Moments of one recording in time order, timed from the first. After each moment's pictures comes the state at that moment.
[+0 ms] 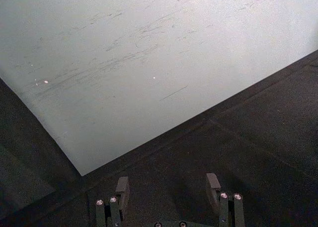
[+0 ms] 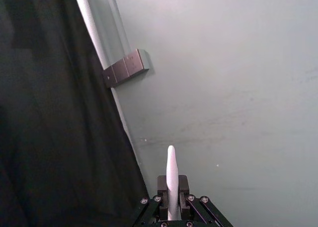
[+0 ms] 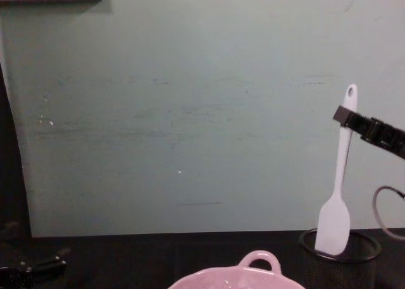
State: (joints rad) left arm -0.20 0.60 0.45 -1.41 -0.25 -0.12 0.03; right arm 0.40 0.31 -0.23 -1.20 0.75 -0.19 0.58
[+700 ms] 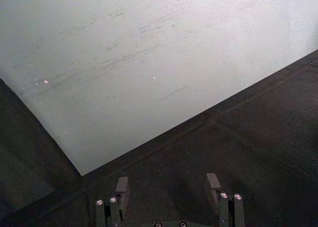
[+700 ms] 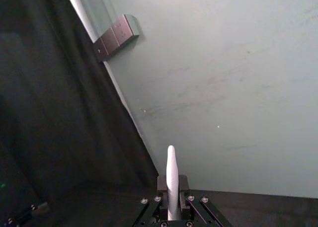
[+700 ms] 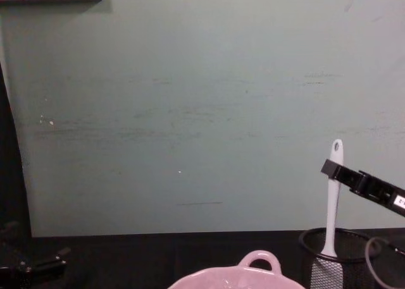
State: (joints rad) left arm -0.20 0.60 0.45 -1.41 -0.25 -0.12 0.03; right arm 0.42 0.29 -0.26 -1.06 0.78 -0.15 0.64
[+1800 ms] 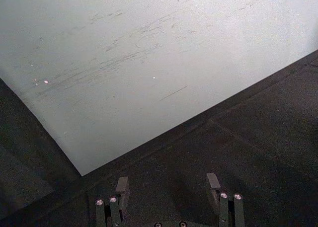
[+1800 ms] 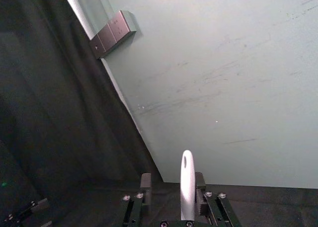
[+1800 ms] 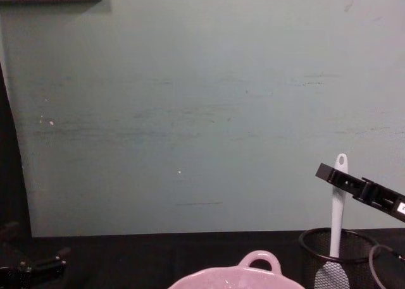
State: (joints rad) left arm -0.20 0.60 0.45 -1.41 -0.25 -0.12 0.03; right arm 0.41 0.29 -0.26 -1.05 0.79 -0.14 0.64
